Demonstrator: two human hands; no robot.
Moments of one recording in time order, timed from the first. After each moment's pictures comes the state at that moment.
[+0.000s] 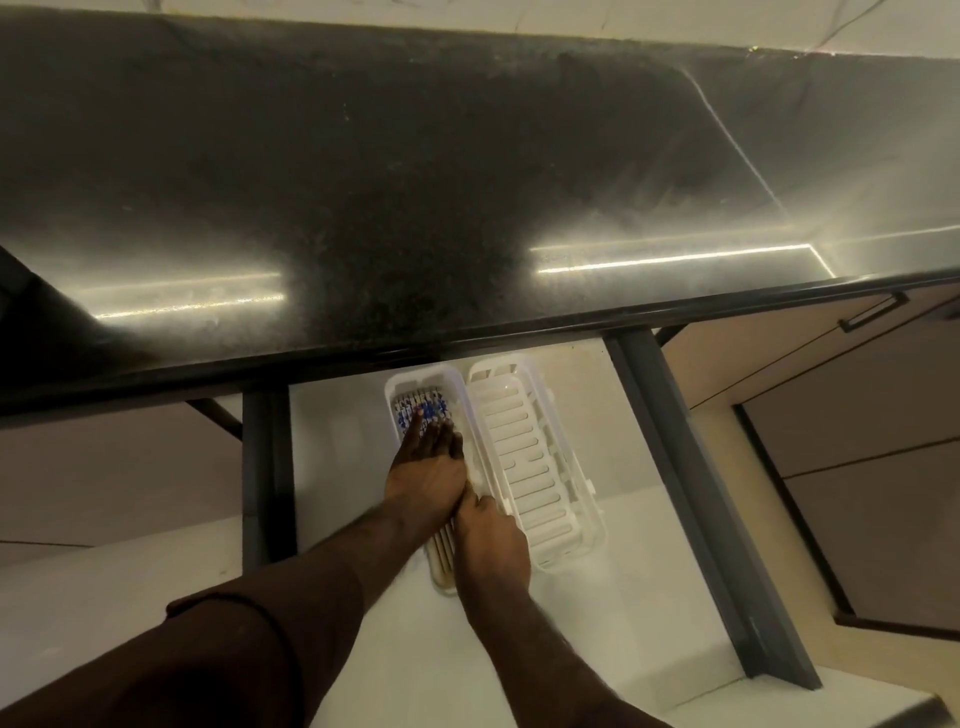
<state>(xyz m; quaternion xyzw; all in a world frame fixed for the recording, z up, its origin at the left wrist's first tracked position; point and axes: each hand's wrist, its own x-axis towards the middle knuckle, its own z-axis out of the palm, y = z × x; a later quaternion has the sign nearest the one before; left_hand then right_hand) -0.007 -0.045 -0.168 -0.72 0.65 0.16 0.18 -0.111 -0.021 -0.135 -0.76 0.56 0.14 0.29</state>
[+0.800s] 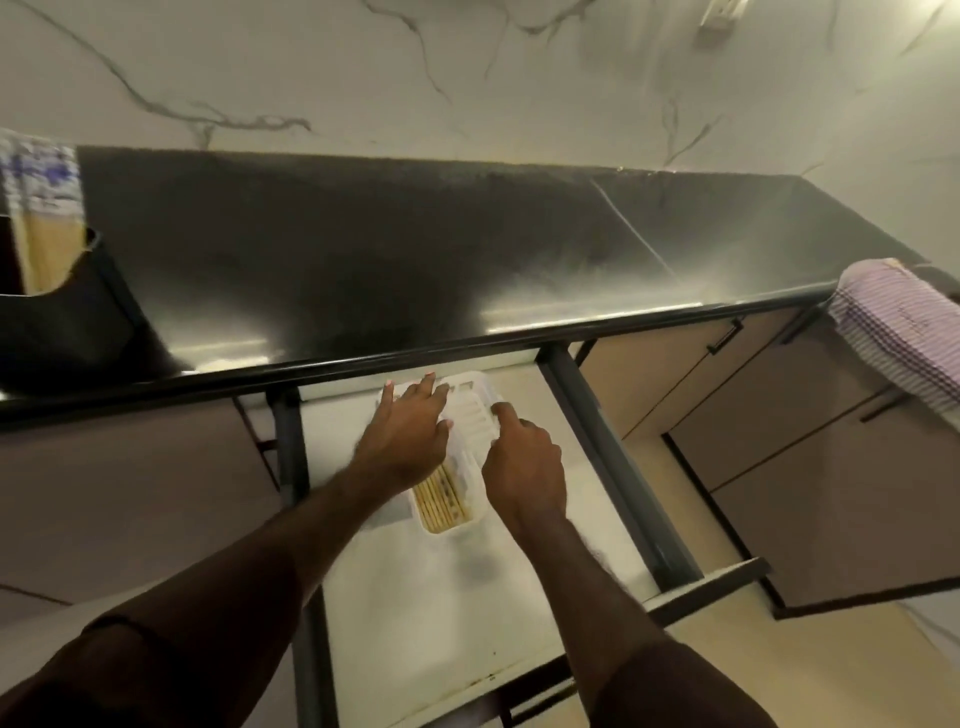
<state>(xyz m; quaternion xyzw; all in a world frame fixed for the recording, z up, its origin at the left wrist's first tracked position) -0.012 0.032 0.003 -0.75 0.62 0.18 -0.14 -0.146 0.035 0.036 -0.78 0.60 -0.10 0.17</state>
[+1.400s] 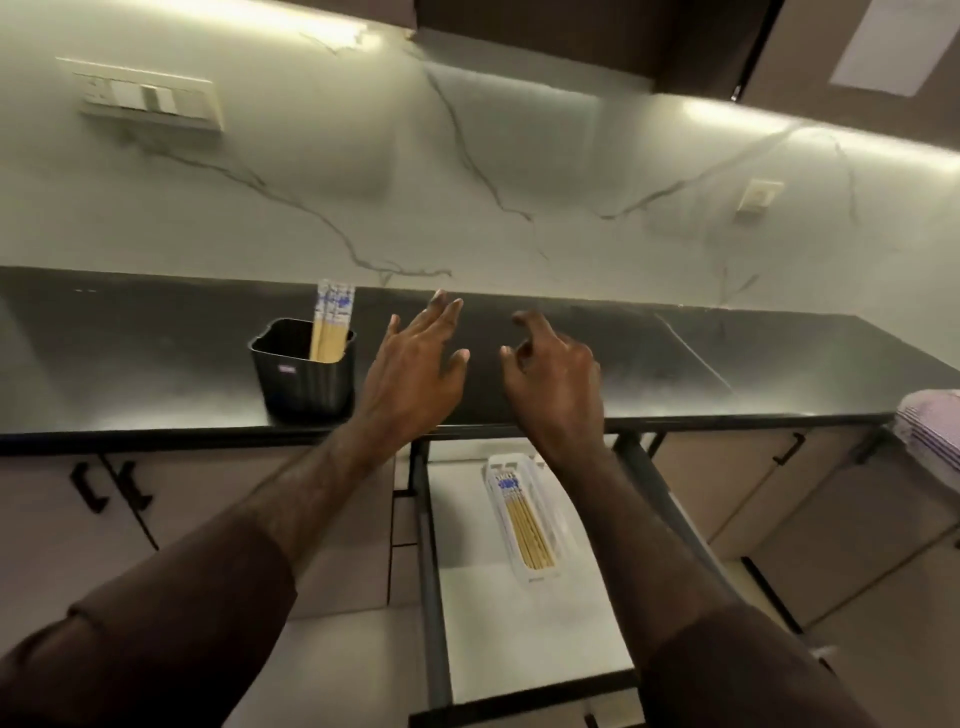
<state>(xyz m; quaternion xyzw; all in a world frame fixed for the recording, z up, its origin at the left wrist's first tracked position) 0.080 0.214 0.206 -0.70 0.58 -0.07 -0.41 -0.058 0.162 0.230 -0.83 0.40 -0.38 0.06</state>
